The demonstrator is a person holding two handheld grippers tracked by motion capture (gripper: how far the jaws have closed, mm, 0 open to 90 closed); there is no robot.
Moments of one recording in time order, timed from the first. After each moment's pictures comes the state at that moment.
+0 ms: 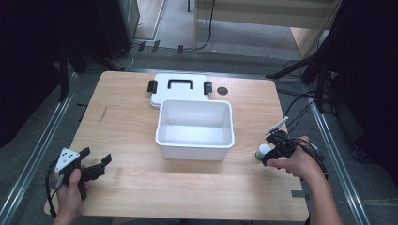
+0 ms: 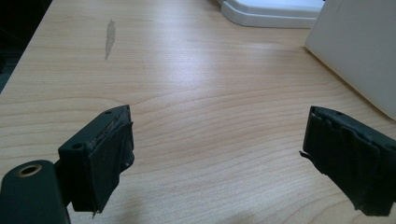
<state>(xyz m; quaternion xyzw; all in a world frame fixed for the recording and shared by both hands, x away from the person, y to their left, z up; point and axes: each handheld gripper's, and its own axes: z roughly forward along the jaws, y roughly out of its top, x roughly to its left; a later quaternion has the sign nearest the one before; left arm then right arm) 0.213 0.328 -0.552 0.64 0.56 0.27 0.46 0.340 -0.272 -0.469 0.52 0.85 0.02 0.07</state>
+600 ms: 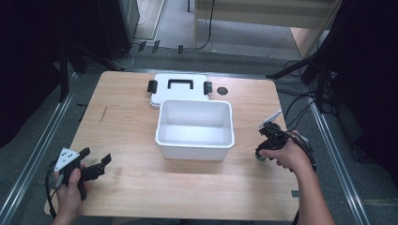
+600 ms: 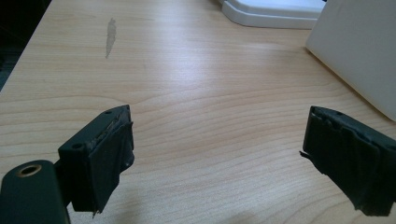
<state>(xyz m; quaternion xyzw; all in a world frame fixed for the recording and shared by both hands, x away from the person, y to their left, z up) 0.214 0.329 -0.552 0.63 0.56 0.27 0.46 0.367 -0.257 -0.478 0.54 0.84 0.04 0.05</state>
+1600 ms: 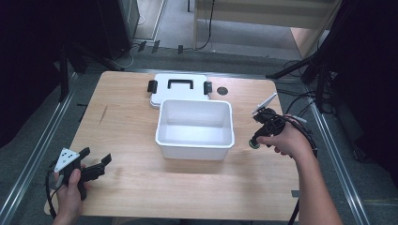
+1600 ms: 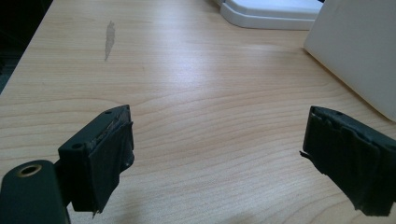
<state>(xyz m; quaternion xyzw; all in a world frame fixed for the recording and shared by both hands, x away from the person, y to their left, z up) 0.213 0.328 -0.552 0.63 0.56 0.27 0.46 0.379 -0.227 -0.418 0.48 0.87 0.07 0.03</state>
